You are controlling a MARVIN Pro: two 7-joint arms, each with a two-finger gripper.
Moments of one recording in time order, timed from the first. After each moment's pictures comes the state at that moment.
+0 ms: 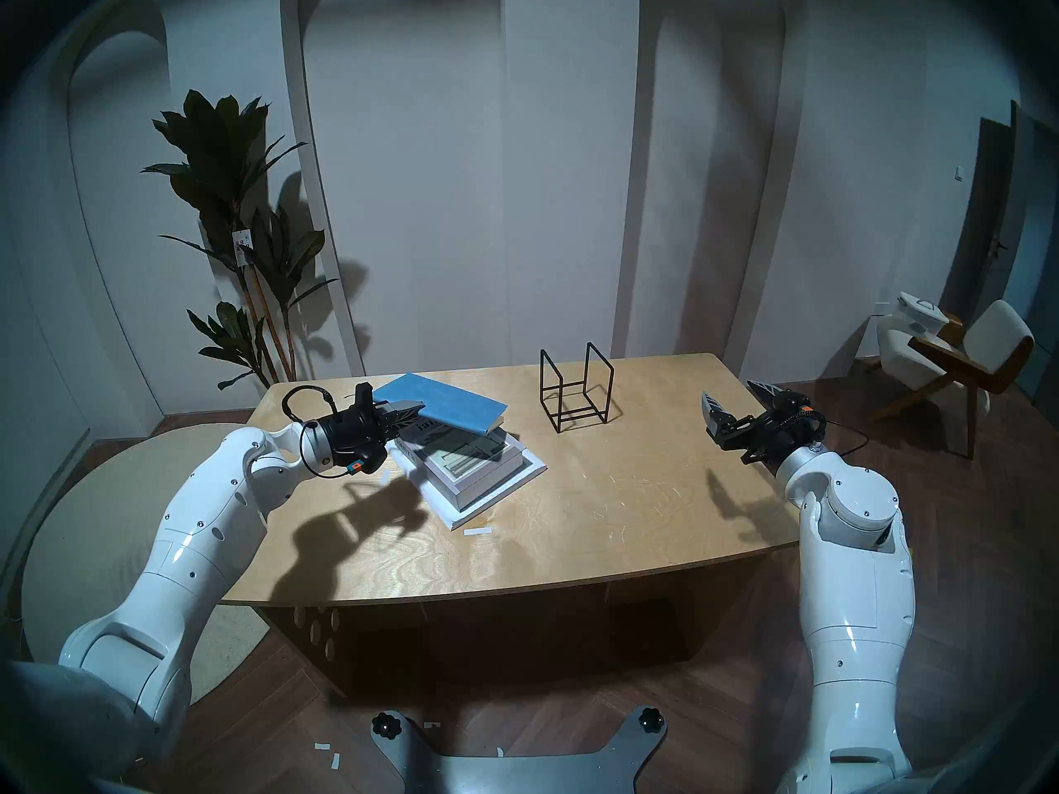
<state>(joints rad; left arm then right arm) 1.14 -1.13 -1.35 -1.16 1.20 -0.79 -0.05 -1.48 -1.33 1.98 -1.55 0.09 0.07 0.61</state>
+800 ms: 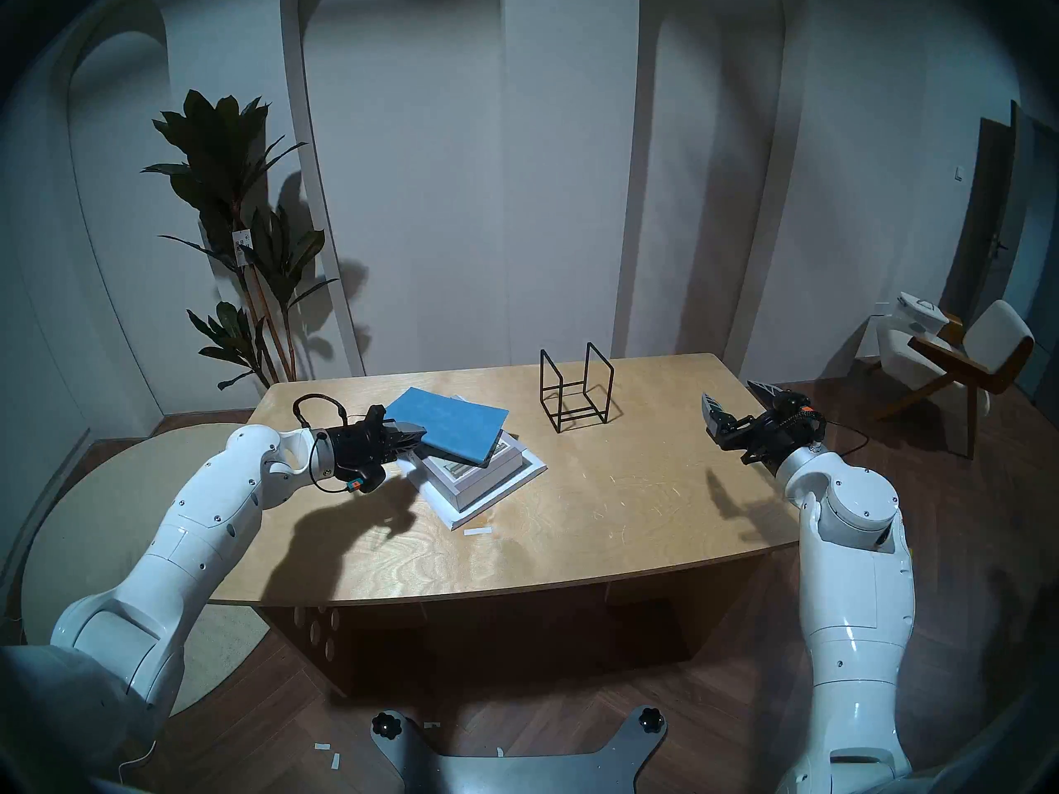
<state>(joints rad) 1.05 -1.07 -1.21 -1.07 1.51 -0.85 0.09 -1.48 -1.33 1.98 -1.55 0.09 0.07 0.61</state>
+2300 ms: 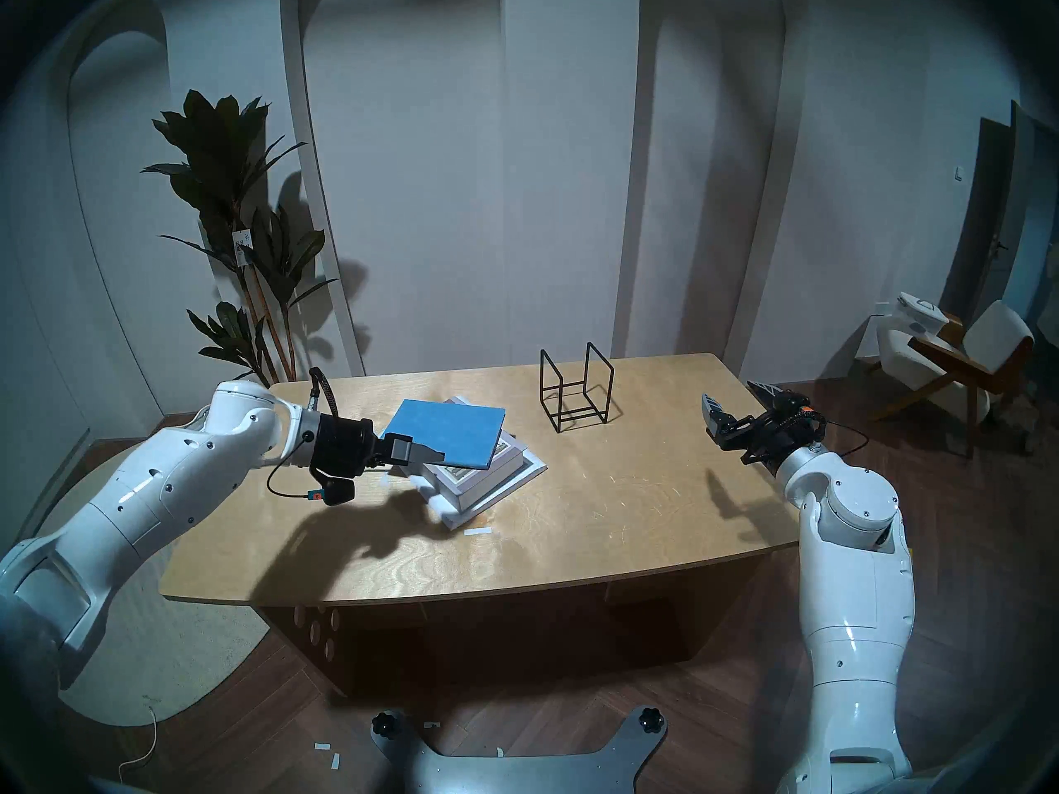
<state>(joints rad) 0.92 -0.77 -0.87 -1.33 2.02 -0.87 0.81 -1.48 -1.33 1.98 -1.55 0.09 0.07 0.61</state>
